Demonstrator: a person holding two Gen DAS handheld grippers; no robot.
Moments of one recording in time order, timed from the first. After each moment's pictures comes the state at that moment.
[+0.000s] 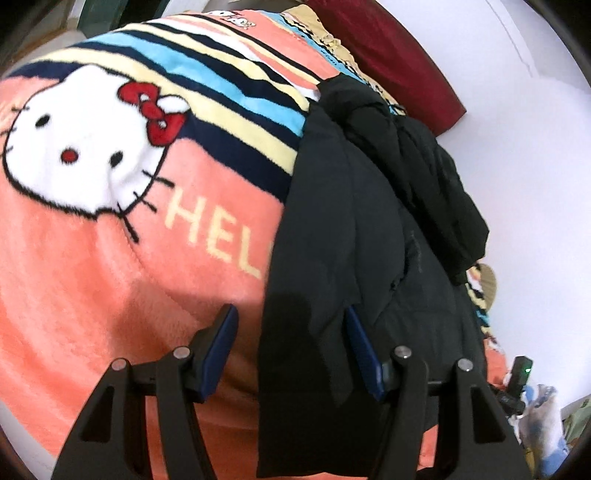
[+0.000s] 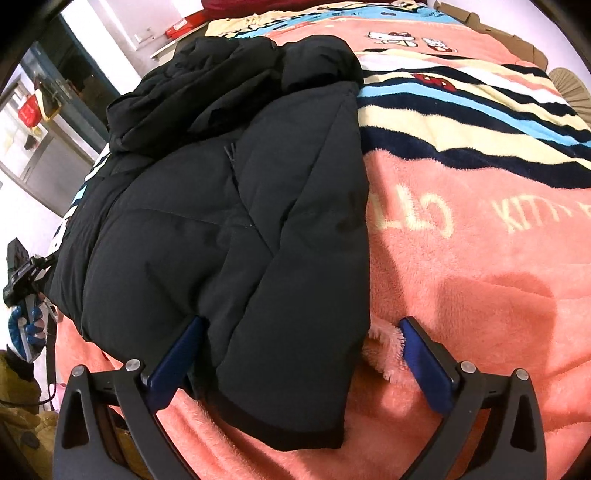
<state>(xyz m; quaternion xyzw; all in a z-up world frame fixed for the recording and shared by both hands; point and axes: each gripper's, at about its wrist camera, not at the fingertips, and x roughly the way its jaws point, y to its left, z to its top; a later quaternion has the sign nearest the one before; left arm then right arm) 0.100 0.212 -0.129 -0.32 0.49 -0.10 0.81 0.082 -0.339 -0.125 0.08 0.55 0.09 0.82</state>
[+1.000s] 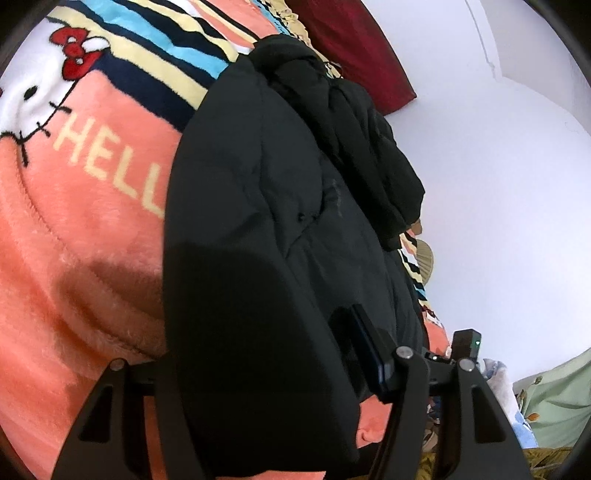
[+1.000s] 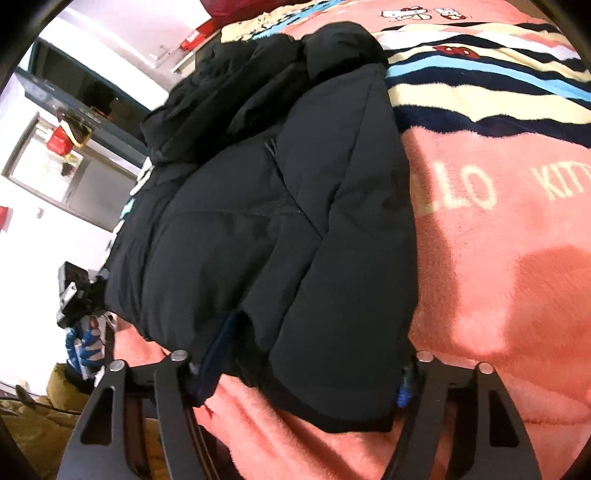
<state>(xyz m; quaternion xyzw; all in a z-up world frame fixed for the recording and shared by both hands) 0.087 0.169 -0.133 -0.38 0.48 -0.23 0.76 0.080 -0.343 -0.123 0.19 0.56 0.17 0.79</state>
